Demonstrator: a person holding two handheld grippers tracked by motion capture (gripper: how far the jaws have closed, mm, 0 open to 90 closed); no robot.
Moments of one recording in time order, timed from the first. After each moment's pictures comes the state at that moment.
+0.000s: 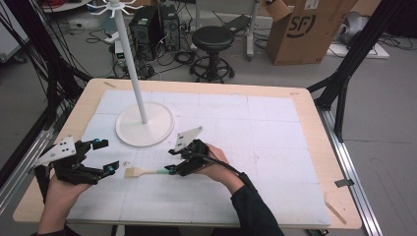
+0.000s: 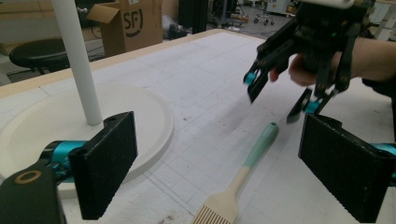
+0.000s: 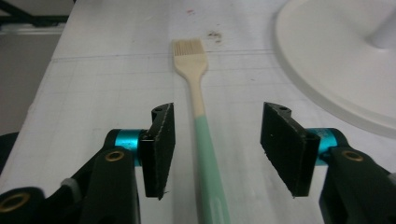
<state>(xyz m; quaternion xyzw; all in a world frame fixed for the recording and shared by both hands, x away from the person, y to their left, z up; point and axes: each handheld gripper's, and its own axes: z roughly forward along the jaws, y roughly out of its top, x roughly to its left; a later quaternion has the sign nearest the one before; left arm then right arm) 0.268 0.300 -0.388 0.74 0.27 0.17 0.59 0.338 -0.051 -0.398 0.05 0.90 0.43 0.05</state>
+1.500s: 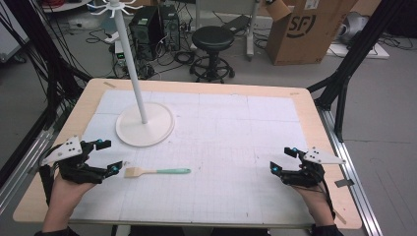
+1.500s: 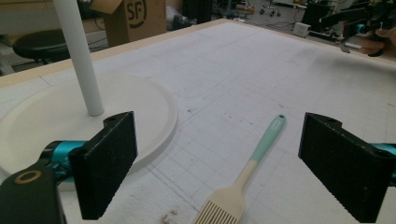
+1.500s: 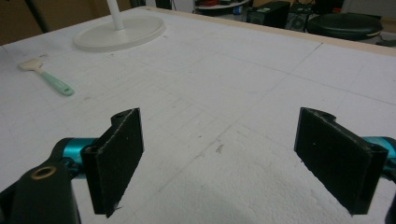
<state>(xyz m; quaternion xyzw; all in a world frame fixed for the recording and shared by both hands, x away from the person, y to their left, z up) 0.273 0.294 -0.396 0.75 0.28 0.17 0.57 0.278 -0.346 -0.423 0.36 0.74 0.53 0.20</state>
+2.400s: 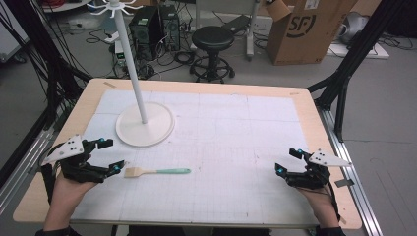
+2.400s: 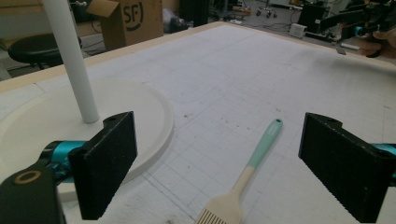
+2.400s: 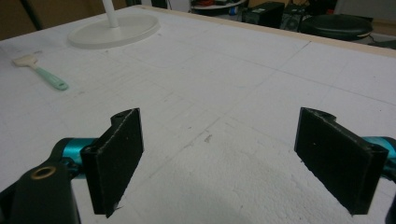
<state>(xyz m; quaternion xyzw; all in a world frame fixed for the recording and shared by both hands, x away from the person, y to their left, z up) 0.274 0.289 -0.392 0.75 0.27 0.17 0.58 0.272 -0.358 -0.423 0.36 0.74 0.53 0.21</state>
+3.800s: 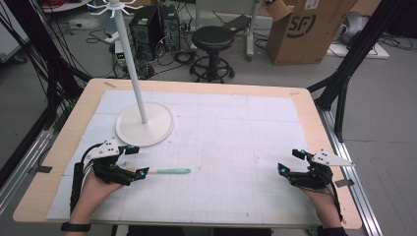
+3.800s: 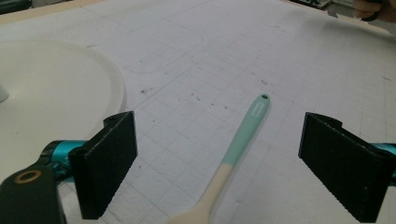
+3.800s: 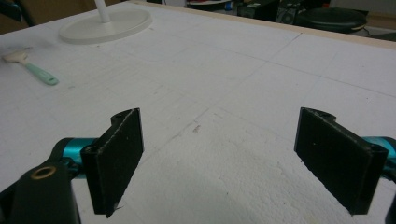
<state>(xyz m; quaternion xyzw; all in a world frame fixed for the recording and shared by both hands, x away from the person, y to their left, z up) 0.294 0.231 -0.424 0.80 0.27 0.11 0.53 0.274 -0.368 -0.427 0.37 0.74 0.52 0.21</state>
